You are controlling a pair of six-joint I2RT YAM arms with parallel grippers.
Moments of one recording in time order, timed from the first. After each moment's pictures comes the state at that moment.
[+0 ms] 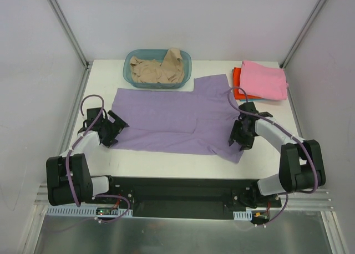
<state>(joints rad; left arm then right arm) 0.15 1.25 0.56 -0.28 0.19 -0.79 0.22 1.42 0.82 -0.75 0.02 0.54</state>
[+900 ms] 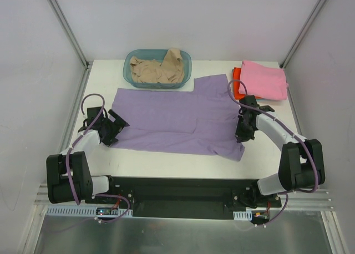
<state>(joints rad) 0.15 1.28 0.57 -0.26 0.20 -0.78 0.22 1.45 0.93 -0.82 0.08 0.46</state>
